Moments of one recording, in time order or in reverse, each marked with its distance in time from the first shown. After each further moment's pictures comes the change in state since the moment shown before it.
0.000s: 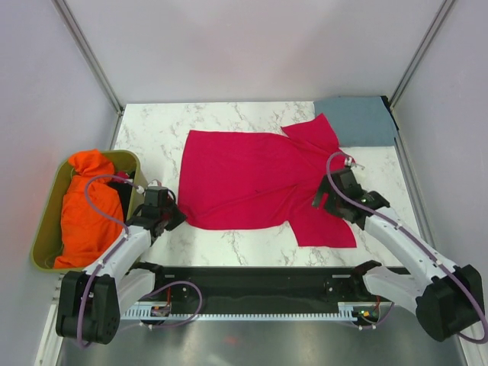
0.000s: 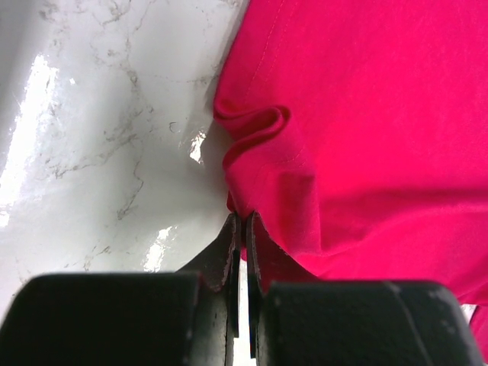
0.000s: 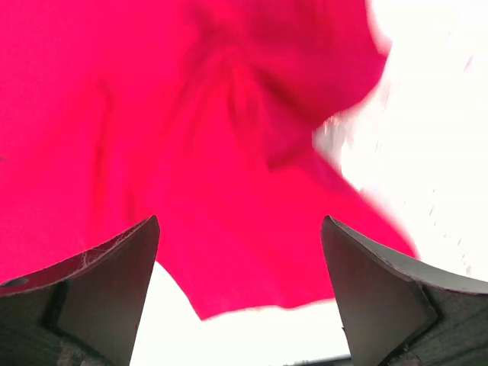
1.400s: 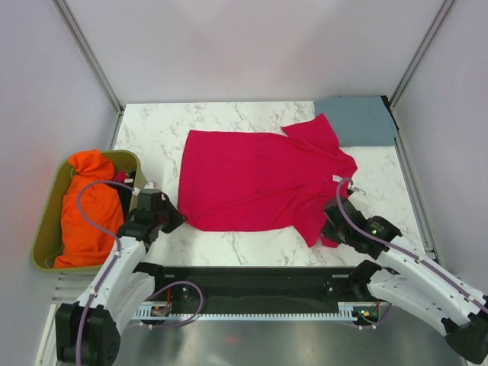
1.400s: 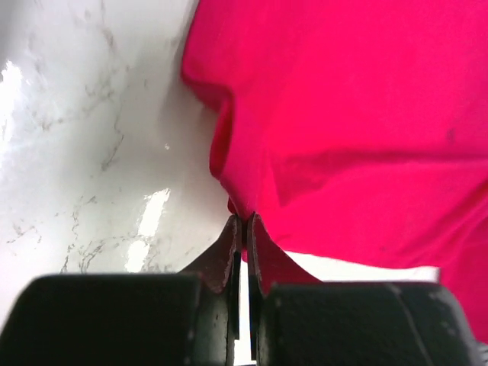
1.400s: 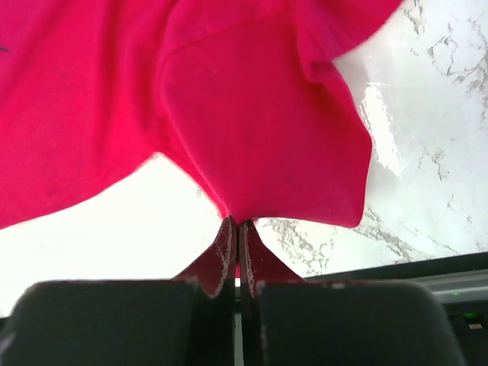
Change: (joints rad) left arm 0.012 -0.182 0.011 -0.168 0.094 -0.001; right arm 0.330 -0.275 -0.142 -0.233 0.050 0.352
